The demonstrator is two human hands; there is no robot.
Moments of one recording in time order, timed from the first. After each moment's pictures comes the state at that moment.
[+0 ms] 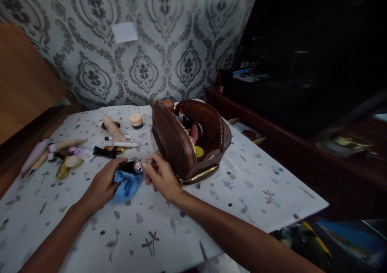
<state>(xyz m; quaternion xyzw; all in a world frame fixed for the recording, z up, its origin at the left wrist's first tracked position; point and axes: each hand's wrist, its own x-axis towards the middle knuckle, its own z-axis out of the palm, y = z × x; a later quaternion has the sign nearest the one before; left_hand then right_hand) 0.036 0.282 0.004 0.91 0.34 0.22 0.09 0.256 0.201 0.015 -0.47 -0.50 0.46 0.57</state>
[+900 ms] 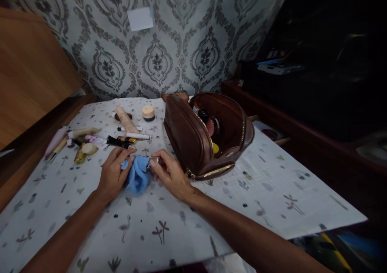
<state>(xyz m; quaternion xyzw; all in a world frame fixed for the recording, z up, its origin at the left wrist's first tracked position) 0.057 0.259 0.027 0.85 0.39 0.35 0.07 0.253 0.193 0.019 -0.45 -0.60 0.41 0.52</state>
